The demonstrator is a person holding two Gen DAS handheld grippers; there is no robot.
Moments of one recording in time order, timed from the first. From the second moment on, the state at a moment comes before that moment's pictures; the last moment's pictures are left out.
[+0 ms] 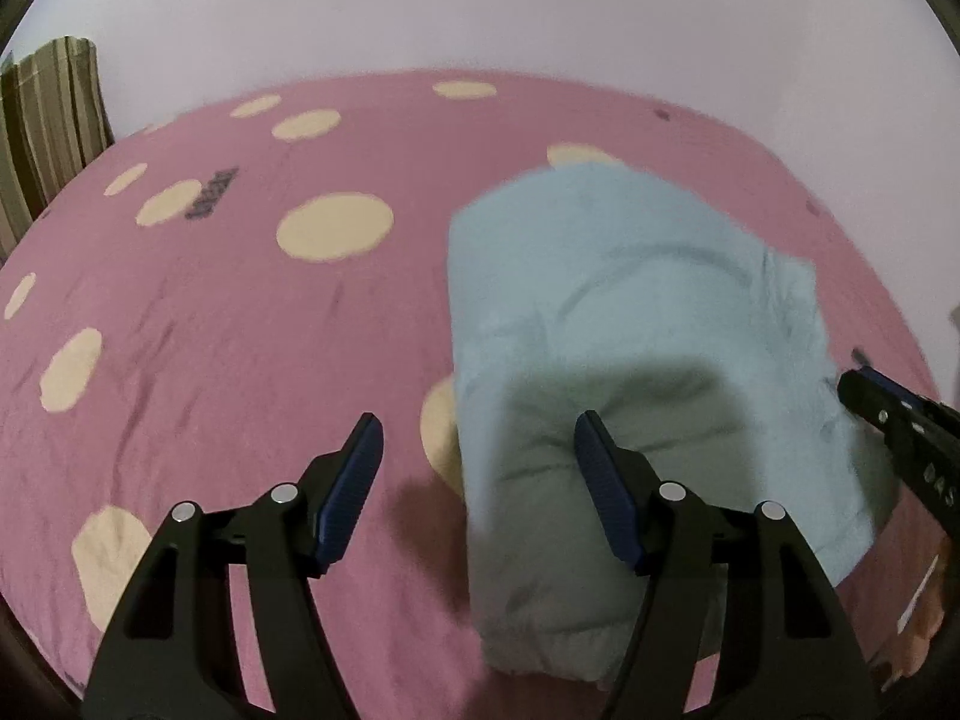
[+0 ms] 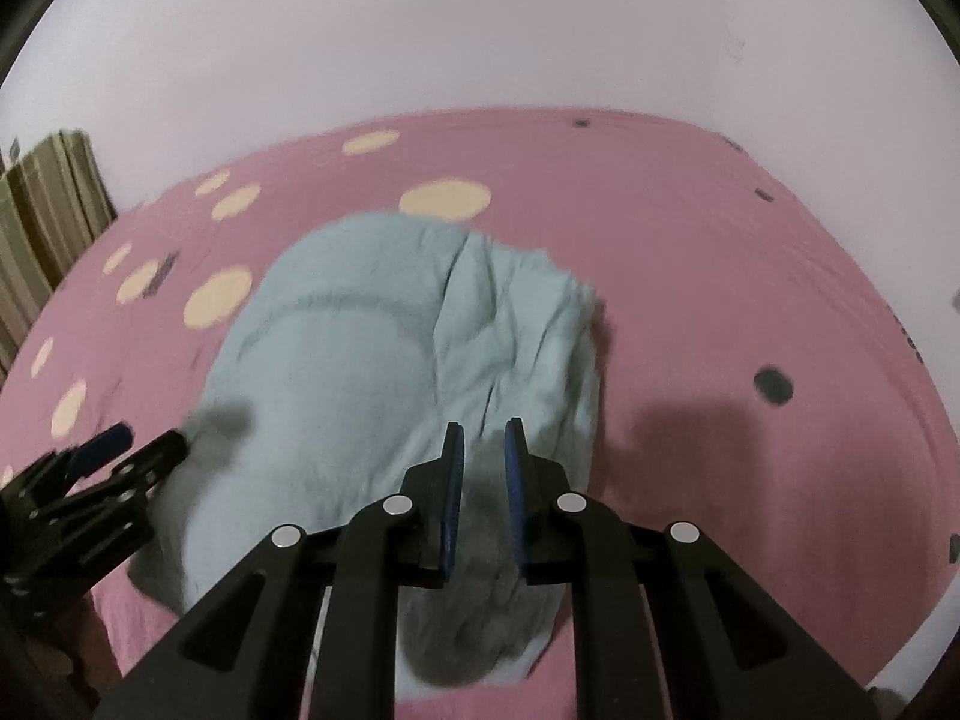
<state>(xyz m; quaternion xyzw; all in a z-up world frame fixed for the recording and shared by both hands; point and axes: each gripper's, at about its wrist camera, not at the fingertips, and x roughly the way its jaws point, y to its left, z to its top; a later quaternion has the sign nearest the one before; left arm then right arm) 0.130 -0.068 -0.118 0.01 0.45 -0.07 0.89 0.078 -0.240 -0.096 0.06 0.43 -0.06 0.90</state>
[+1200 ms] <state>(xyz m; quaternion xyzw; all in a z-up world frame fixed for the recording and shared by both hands) 0.130 -0.059 -0.131 -0.06 0.47 -0.01 0.88 0.064 -0.239 -0.124 0.07 0.42 -0.10 0.90</state>
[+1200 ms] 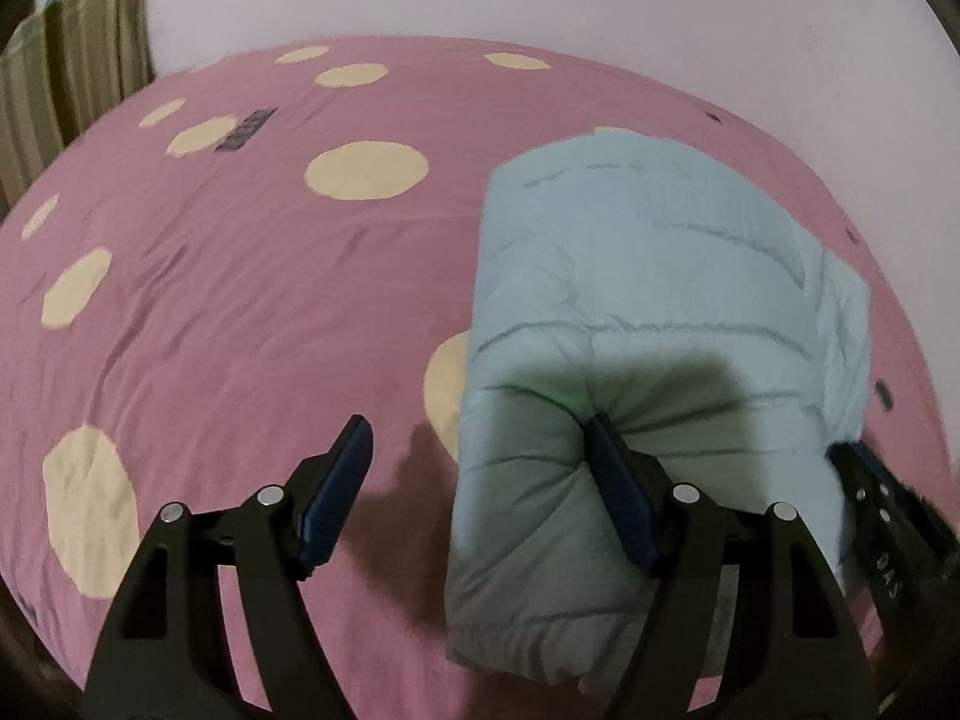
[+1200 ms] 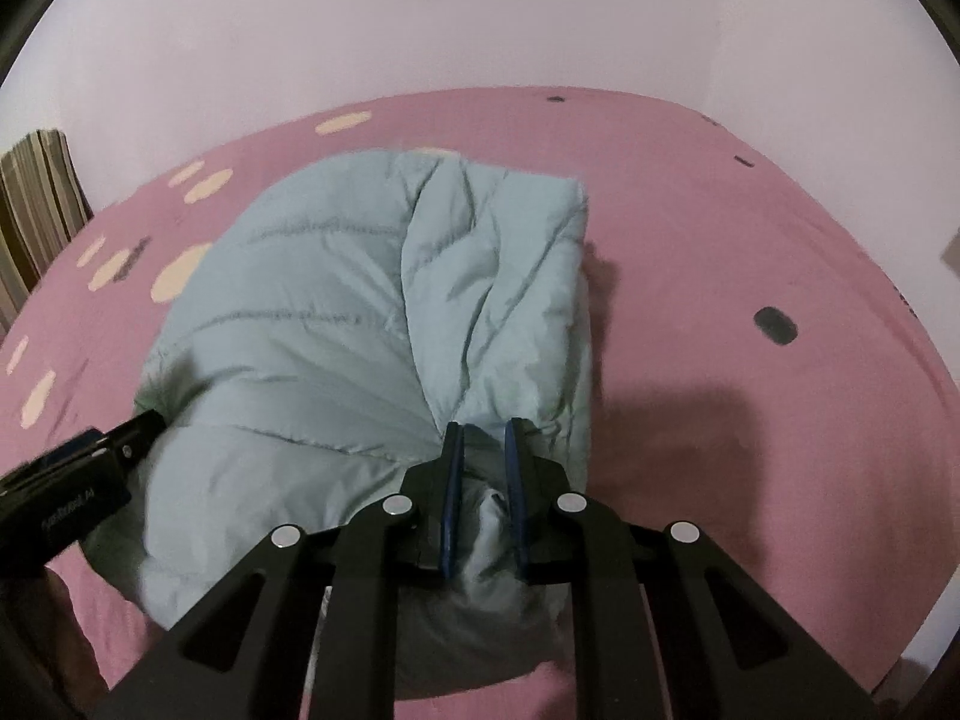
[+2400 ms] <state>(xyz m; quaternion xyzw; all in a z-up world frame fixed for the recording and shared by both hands) 0.153 -0.044 -0.171 -0.27 0.50 0.06 0.82 0.092 -0.279 -0.170 0.27 0.41 -0.10 0.87</state>
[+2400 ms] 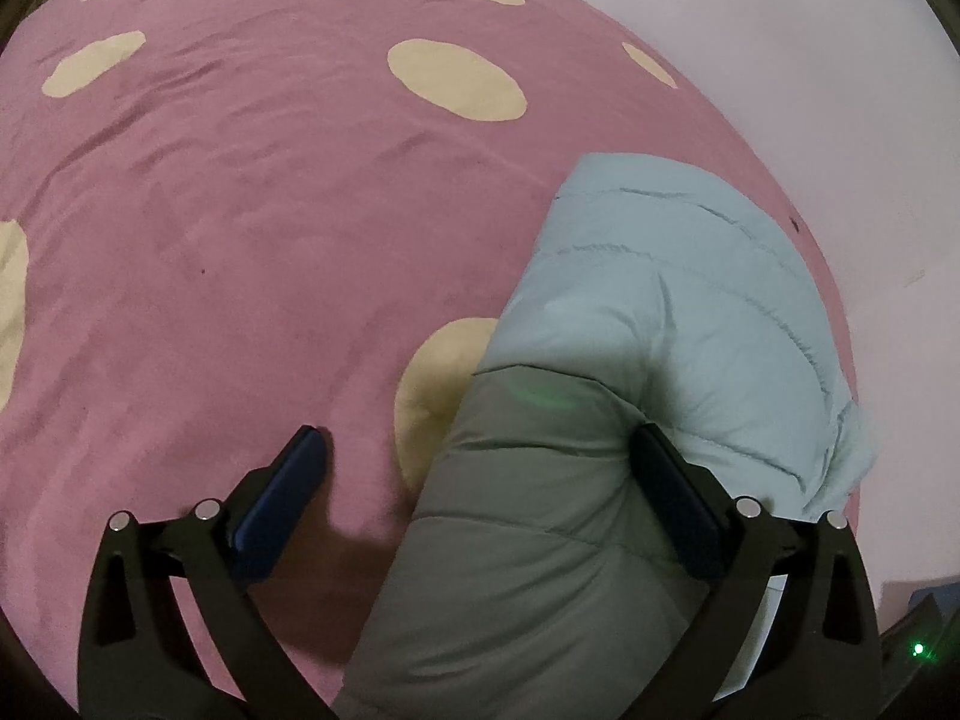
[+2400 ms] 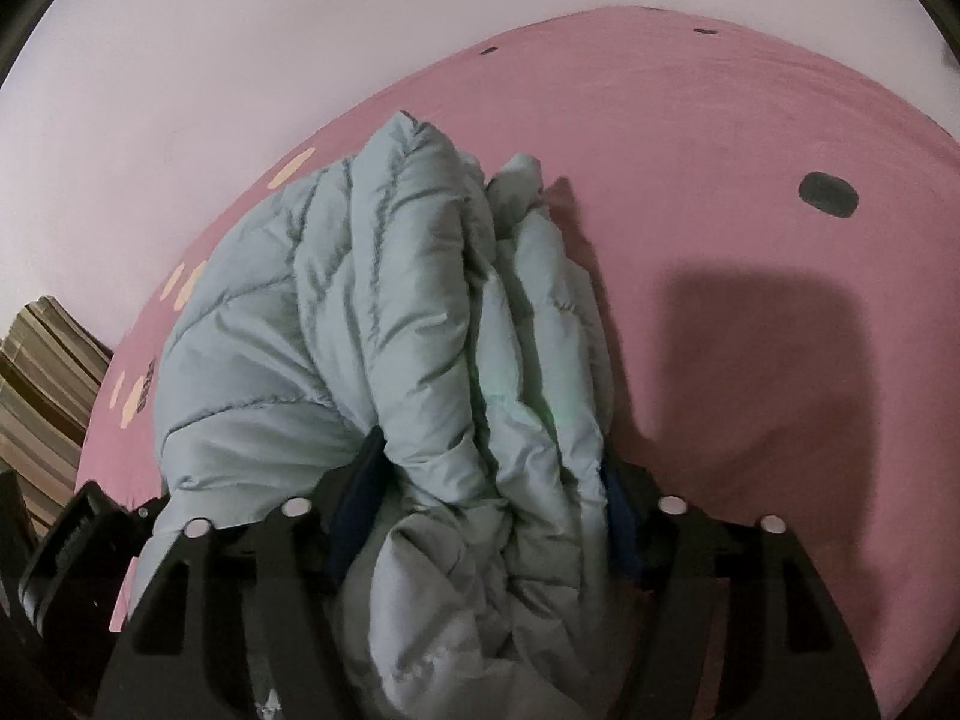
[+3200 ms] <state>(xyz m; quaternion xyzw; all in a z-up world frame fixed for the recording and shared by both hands) 0.143 -0.022 -0.128 -0.31 0.43 -0.06 0.85 0.086 -0.238 -0.141 0.25 0.34 -0.04 0.91</state>
